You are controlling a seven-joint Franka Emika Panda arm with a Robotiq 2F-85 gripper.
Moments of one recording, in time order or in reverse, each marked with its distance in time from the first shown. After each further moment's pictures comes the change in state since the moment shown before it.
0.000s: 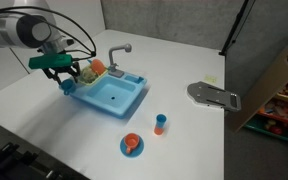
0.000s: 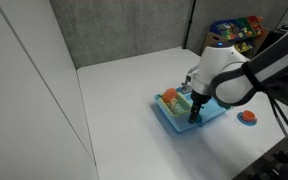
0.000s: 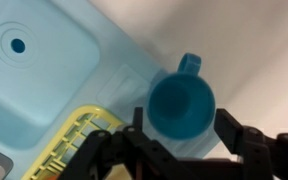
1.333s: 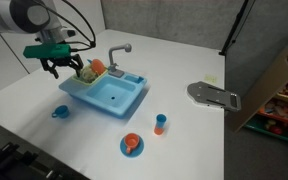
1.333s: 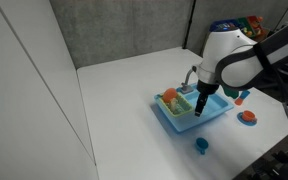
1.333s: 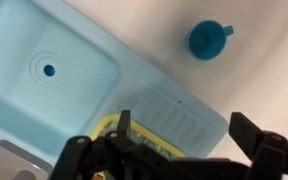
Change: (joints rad) arm -0.028 -0.099 -0.004 -0.001 0.009 -0.149 0.051
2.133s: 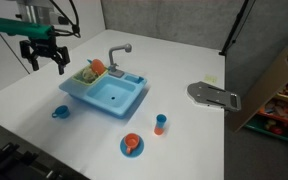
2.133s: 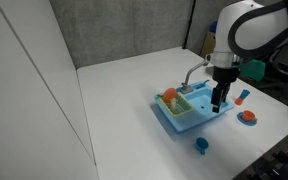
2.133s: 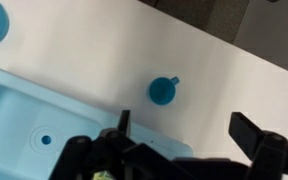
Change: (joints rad) arm -0.011 -0.194 -0.016 -0.012 0.173 -0.400 0.041
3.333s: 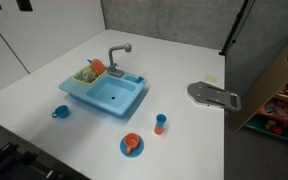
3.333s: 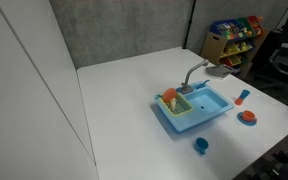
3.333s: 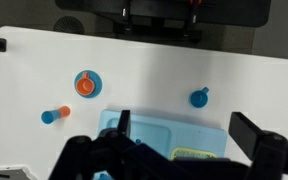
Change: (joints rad) arm -0.052 -0.496 -0.094 0.045 -0.132 -0.480 0.201
